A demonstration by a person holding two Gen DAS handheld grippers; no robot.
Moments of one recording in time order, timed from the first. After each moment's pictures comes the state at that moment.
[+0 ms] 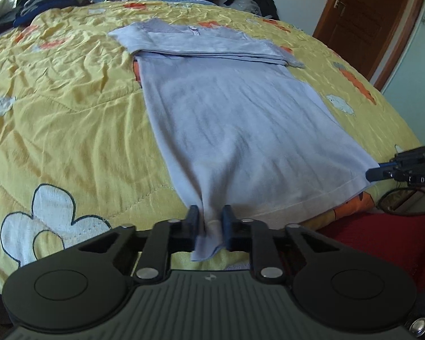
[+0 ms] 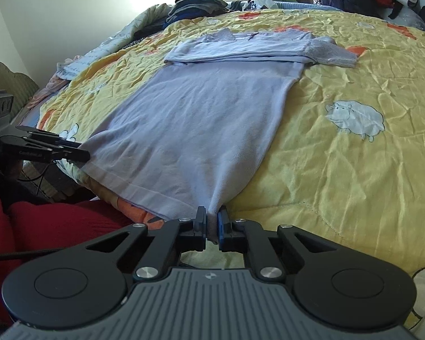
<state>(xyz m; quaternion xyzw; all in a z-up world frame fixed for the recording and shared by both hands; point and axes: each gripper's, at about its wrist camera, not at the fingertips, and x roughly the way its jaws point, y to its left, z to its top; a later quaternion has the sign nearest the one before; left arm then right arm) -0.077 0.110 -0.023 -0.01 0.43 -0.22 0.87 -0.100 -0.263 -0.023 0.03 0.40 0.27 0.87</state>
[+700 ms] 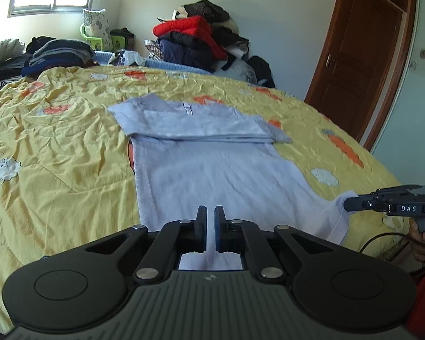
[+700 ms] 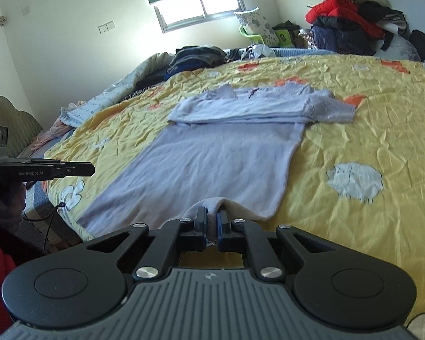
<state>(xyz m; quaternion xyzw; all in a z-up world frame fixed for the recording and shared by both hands) -0.077 0.101 0.024 -0.05 0.30 -0.22 0.93 -0.084 -0.260 0.011 0.06 0.30 0.26 0.91</state>
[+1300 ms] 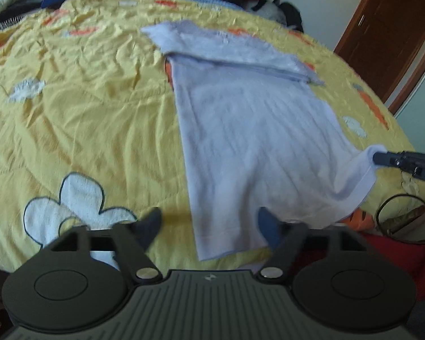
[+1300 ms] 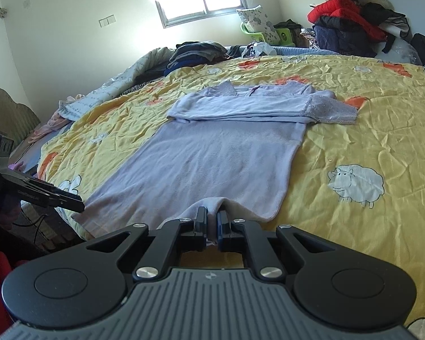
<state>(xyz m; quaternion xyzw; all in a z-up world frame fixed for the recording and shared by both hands) -0.080 0.132 -0.009 -0.05 0.43 -0.18 0.88 -0.085 -0.252 0.006 0.05 0.32 0.26 0.91</state>
